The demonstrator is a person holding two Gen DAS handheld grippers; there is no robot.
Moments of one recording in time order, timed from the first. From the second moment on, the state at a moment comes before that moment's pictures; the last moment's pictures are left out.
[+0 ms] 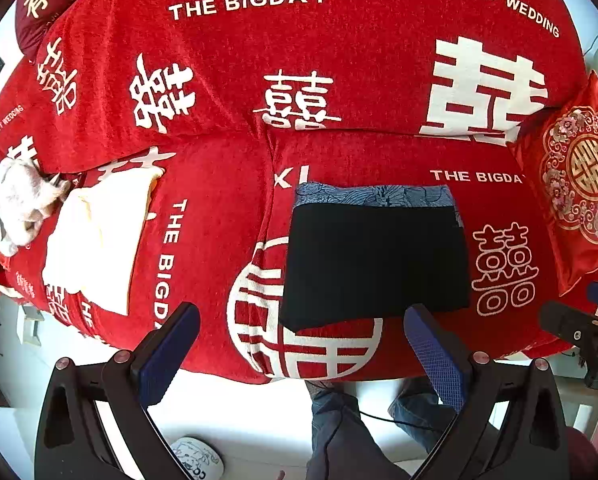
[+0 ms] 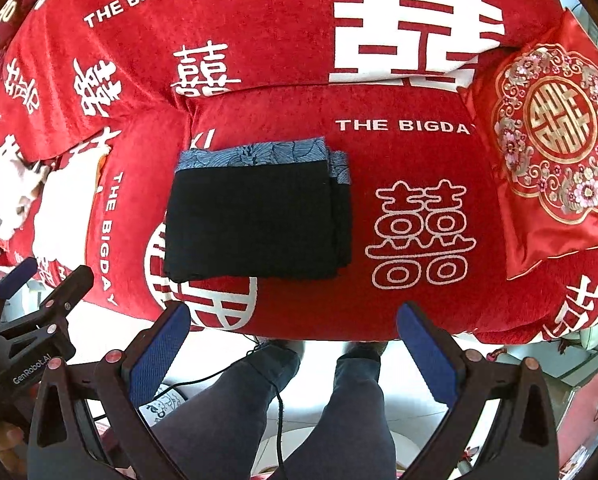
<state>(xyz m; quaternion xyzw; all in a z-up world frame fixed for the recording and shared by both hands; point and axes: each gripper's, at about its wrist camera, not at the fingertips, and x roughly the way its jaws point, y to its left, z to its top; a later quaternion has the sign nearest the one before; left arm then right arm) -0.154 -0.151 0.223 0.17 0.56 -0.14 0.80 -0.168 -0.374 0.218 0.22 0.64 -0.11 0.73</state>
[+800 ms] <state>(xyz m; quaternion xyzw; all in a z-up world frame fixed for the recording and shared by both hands) -0.159 -0.153 0.226 0.18 0.56 -0.15 0.79 -0.167 -0.369 0.220 0.21 0.64 -0.10 0.73</state>
